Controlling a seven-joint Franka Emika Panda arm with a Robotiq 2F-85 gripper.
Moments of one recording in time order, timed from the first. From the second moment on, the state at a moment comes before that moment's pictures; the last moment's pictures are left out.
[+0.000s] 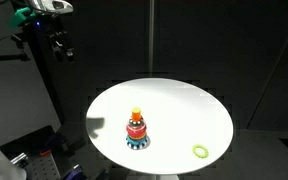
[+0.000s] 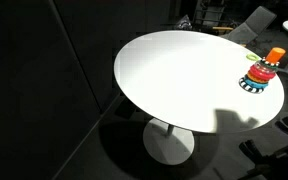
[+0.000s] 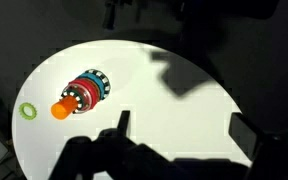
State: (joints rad) arm 0.10 -0.74 0.25 -2.58 -0.01 1.85 0.14
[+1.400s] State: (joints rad) arm -0.01 -0.62 0.11 -2.43 -0.01 1.94 0.14
